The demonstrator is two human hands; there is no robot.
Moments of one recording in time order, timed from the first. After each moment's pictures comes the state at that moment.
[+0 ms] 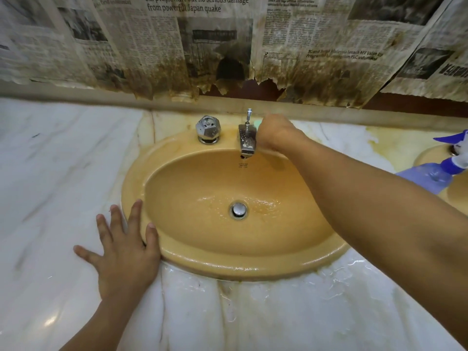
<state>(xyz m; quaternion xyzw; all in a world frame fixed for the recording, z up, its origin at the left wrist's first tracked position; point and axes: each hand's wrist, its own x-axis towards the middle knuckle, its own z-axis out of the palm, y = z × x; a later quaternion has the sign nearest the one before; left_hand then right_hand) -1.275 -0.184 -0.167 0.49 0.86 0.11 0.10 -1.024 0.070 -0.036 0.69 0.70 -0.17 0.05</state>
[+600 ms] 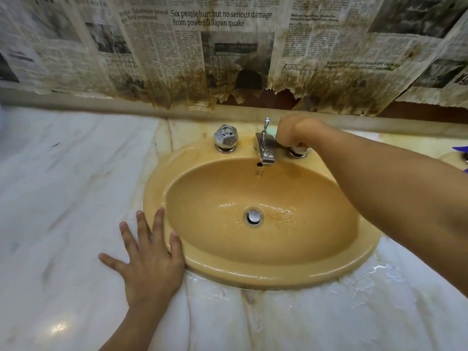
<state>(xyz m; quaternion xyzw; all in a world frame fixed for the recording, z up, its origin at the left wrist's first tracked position) -1.280 -0.180 -0.166 0.50 0.85 0.09 0.11 -1.038 0.085 -0.005 0.67 0.71 -0.12 0.17</state>
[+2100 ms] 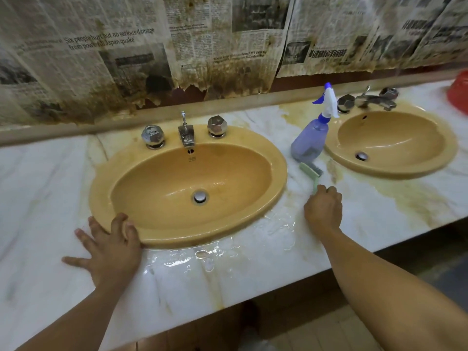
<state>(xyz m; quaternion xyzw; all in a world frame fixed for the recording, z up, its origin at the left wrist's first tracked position) -1.284 -0.190 -0.161 0.55 0.82 0.09 0.12 -0.829 -0.205 -0.135 0.91 0.40 -0.03 -0.12</state>
